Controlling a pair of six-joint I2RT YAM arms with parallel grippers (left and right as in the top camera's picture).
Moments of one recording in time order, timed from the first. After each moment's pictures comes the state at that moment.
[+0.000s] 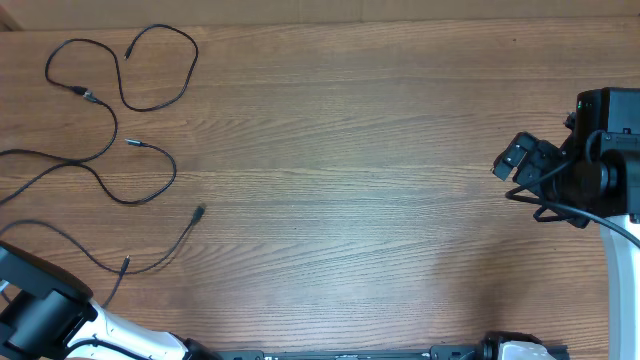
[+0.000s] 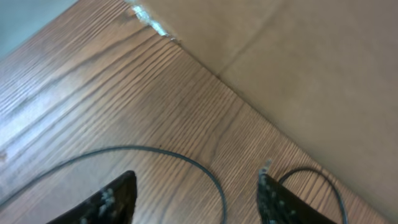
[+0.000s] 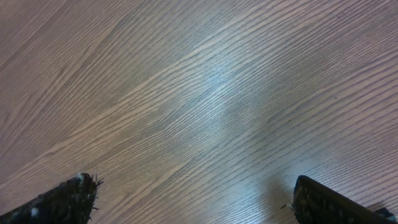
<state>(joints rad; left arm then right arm) 0.92 1.97 1.74 -0.94 -0.58 -1.27 -0.09 1.27 1.49 -1.41 -0.04 0.48</state>
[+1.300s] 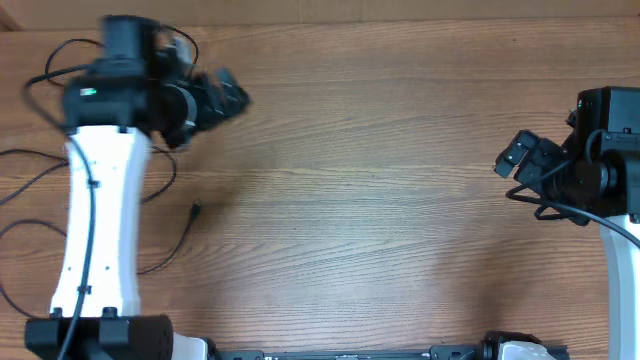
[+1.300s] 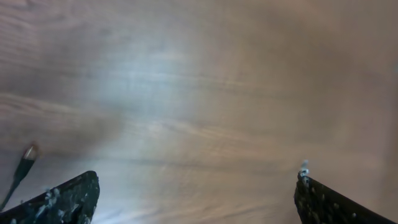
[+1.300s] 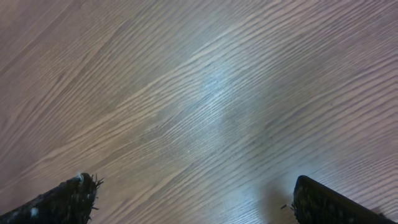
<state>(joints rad) -0.05 1.62 1.74 -1.22 0.29 -0.41 -0.09 1.27 1.49 -1.40 -0.02 0.48</state>
